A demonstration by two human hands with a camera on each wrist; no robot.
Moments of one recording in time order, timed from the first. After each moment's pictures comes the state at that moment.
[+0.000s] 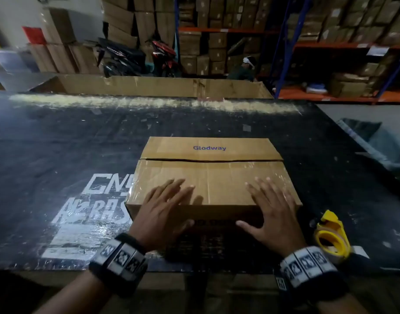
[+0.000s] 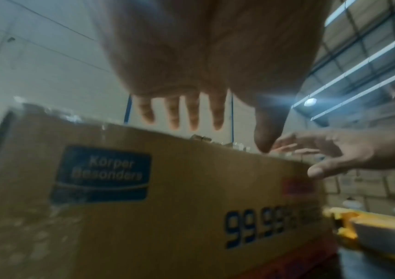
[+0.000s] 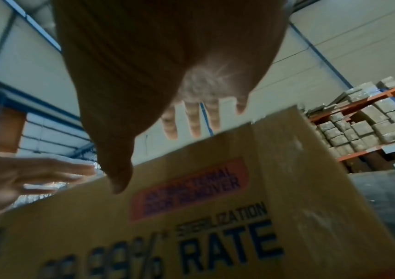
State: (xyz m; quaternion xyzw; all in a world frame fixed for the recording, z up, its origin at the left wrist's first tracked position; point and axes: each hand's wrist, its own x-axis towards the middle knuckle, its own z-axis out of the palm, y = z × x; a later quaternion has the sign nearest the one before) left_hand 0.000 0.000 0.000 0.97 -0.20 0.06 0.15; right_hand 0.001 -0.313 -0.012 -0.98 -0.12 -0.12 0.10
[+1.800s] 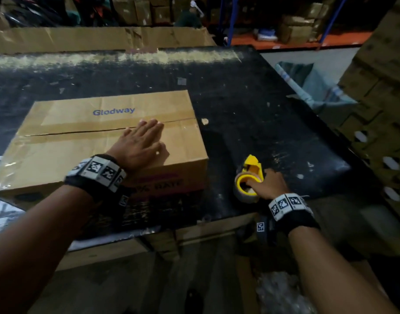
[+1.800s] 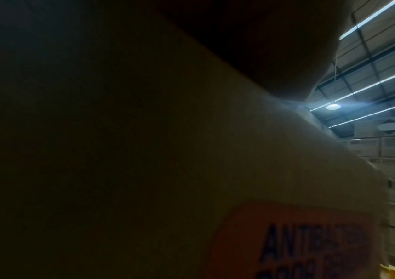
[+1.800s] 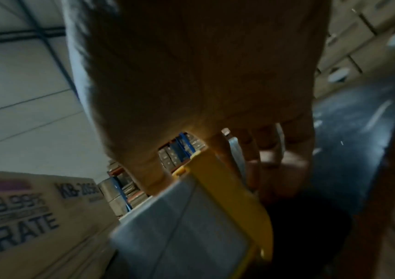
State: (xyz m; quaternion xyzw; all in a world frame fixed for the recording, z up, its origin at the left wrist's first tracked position) left_hand 0.112 -0.166 -0.006 0.97 -0.22 -0.10 0.10; right_hand -0.004 -0.528 -0.085 -0.91 0.30 0.11 0.25
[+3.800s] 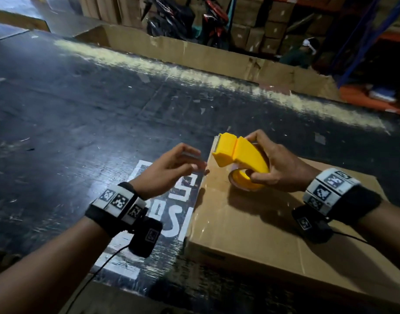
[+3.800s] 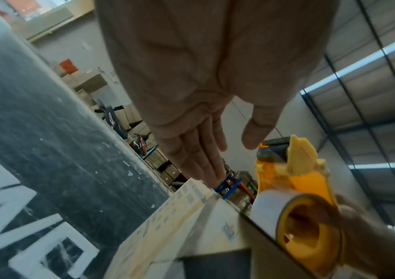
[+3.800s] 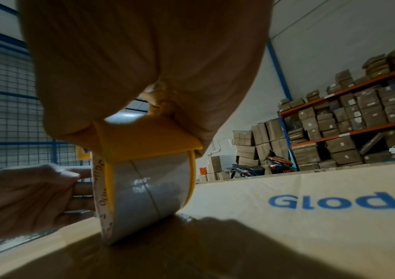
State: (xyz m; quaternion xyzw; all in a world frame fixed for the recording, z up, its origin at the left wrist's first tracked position) left_hand 0.135 0.184 0.023 0.75 -0.07 -0.07 0.65; right_hand 0.217 -0.092 0.085 -0.90 -0.33 0.13 0.24
